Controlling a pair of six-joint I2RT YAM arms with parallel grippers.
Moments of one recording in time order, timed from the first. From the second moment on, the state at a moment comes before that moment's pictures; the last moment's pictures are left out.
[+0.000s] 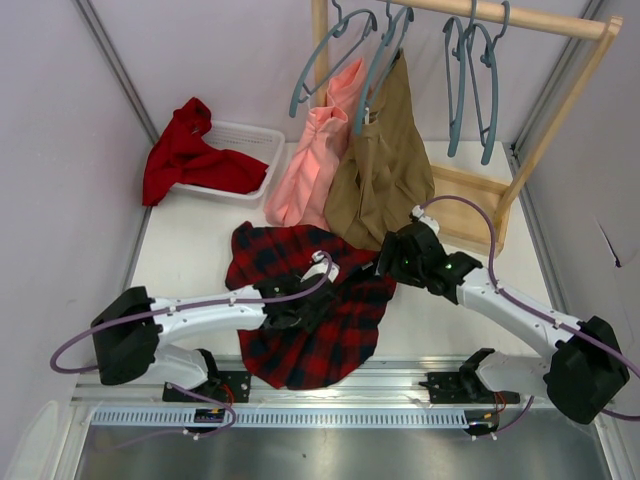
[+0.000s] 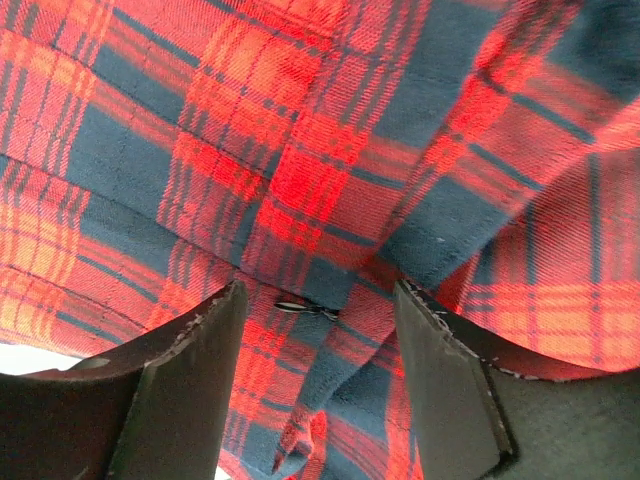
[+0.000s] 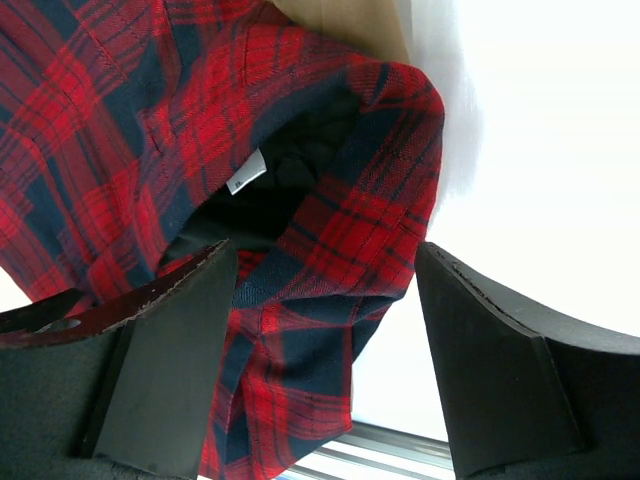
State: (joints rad) left arm -1.11 1.36 0.81 -0.60 -0.42 -0.43; right arm 0.66 1.19 0.80 -0.45 0.18 0.81
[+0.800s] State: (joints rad) left arm -1.05 1.38 0.73 -0.48 -0.50 -0.52; right arm 0.65 1.17 0.79 -0.45 0.18 0.82
